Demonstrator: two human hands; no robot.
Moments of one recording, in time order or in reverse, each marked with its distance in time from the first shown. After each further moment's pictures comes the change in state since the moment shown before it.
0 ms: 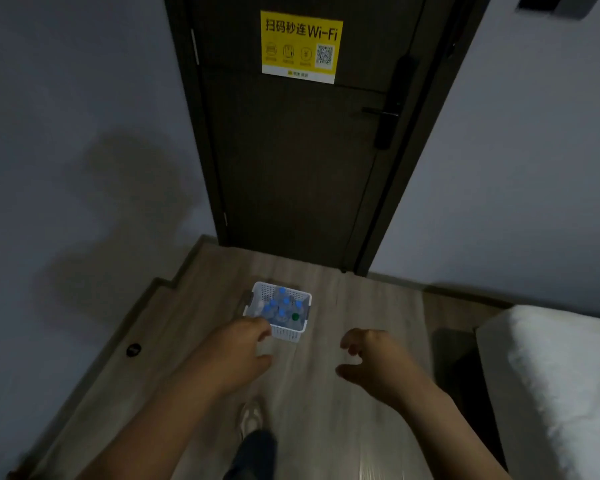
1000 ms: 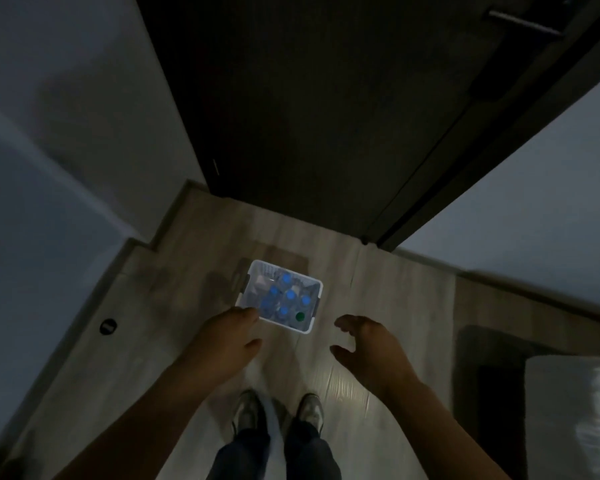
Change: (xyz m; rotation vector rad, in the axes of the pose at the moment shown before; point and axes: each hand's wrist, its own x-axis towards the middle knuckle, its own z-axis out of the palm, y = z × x) left_hand 0.341 -0.161 0.025 -0.002 -0.125 -0.129; right_hand 0.371 0.037 0.005 0.048 -0.159 0.002
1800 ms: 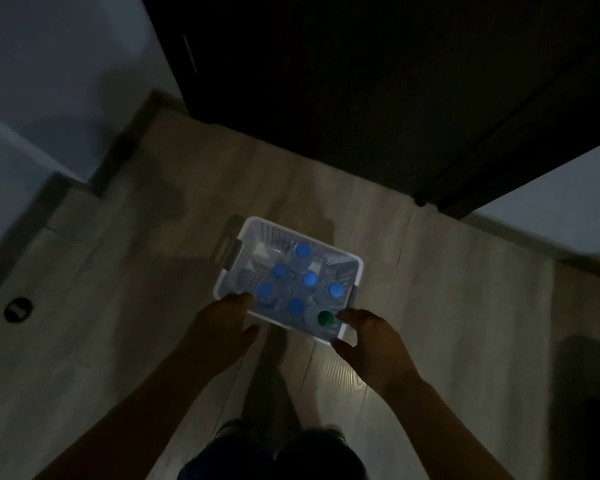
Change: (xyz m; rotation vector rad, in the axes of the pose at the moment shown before) left_hand 0.231 -0.207 0.292 -0.039 0.087 -0.029; right_hand 0.281 0.157 0.282 0.031 -0.070 -0.021
